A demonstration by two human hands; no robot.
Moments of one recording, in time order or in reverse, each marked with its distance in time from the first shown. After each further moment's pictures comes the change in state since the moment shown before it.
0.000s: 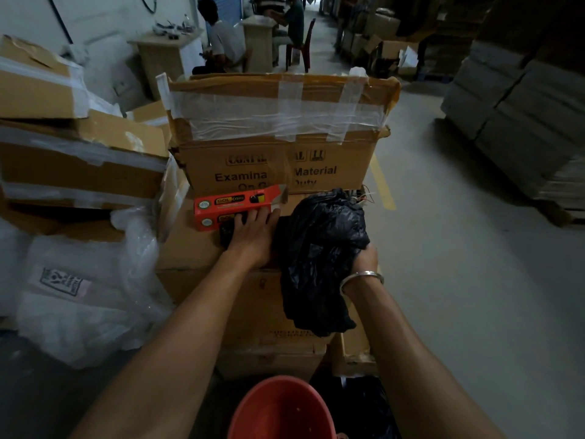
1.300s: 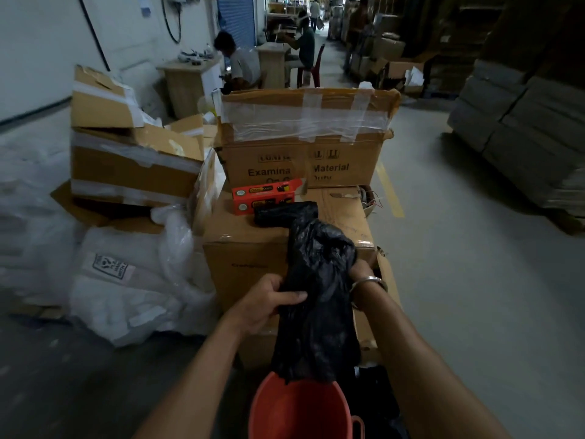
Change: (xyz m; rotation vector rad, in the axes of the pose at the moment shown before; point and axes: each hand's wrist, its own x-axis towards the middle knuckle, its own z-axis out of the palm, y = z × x) left_hand -0.211 0.019 -0.002 -1.640 -0.343 -0.024; right_hand -0.079 0.054 -0.022 -0.592 -0.193 0.023
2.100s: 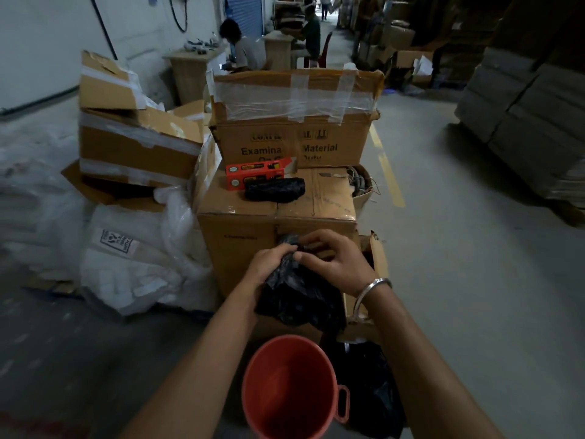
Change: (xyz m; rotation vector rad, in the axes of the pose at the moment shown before) left_hand -0.014 0.028 0.071 -0.017 0.452 -0.342; right_hand -0.119 0.011 -0.051 -0.216 -0.260 -0.817
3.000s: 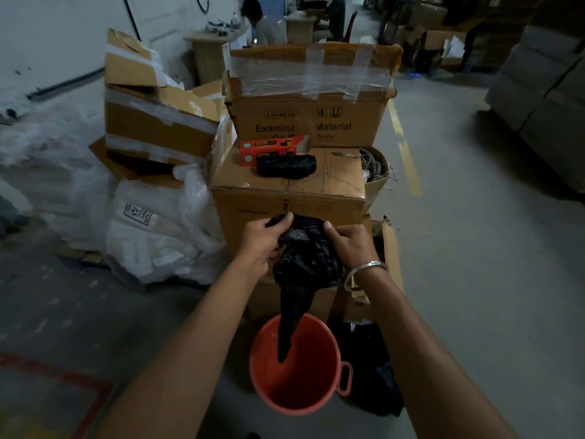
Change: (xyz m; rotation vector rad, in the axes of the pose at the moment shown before) left_hand -0.025 -0.027 0.005 -0.156 0.262 0.215; right_hand -0.012 0.039 0.019 0.001 0.193 0.308
